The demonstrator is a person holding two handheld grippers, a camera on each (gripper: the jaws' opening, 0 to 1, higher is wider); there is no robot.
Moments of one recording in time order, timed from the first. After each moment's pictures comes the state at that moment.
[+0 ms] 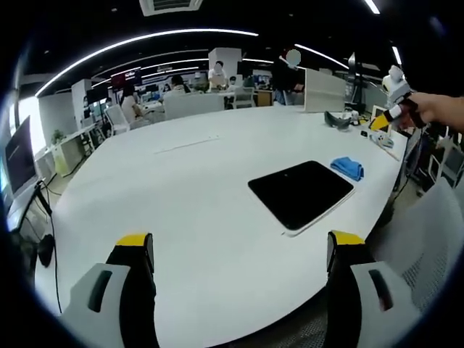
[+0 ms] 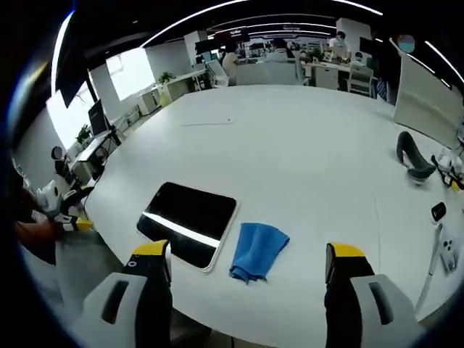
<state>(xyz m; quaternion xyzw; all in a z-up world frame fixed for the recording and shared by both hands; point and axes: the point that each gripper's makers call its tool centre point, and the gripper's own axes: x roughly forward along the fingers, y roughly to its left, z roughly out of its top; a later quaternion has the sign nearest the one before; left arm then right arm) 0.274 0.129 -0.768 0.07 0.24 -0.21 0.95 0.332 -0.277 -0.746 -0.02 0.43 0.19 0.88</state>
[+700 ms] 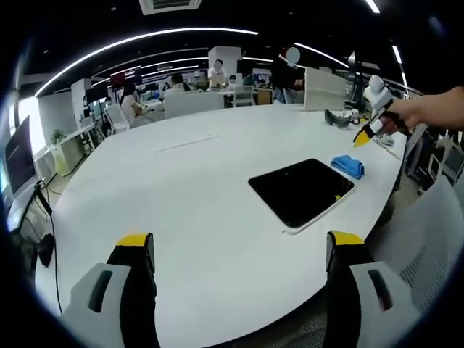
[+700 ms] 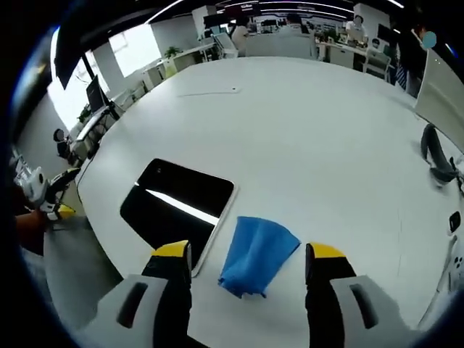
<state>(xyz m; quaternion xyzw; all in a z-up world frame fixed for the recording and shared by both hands) 0.270 0.133 -0.773 0.07 0.24 -0.20 0.95 0.353 -0.259 -0.817 -0.04 0.47 0.22 0.86</state>
